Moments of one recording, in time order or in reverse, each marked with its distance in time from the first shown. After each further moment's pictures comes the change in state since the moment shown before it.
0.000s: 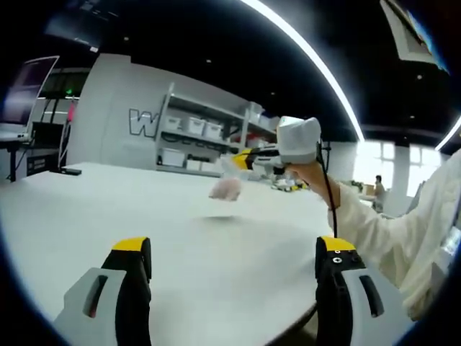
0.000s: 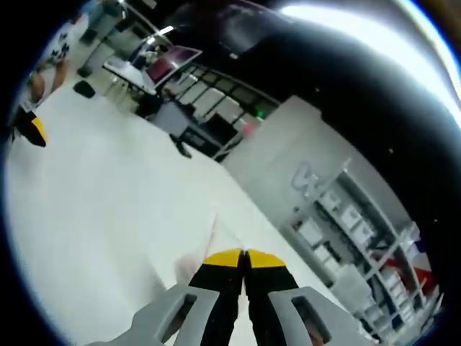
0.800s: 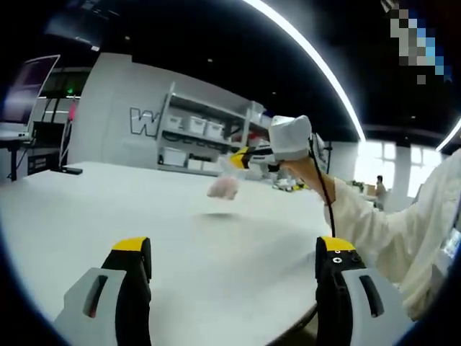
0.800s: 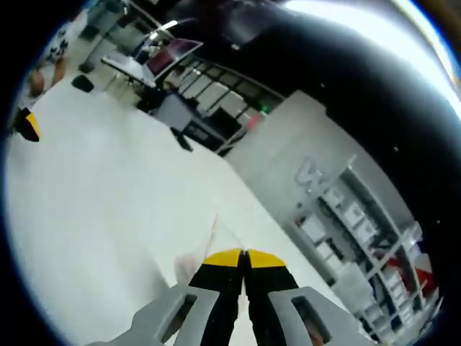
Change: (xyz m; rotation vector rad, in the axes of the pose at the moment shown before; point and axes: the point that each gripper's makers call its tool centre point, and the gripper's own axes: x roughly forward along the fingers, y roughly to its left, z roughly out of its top) left arm 0.000 0.003 0.001 -0.003 0.000 0.007; right arm 0.018 -0.005 -0.004 -0.010 0.035 0.025
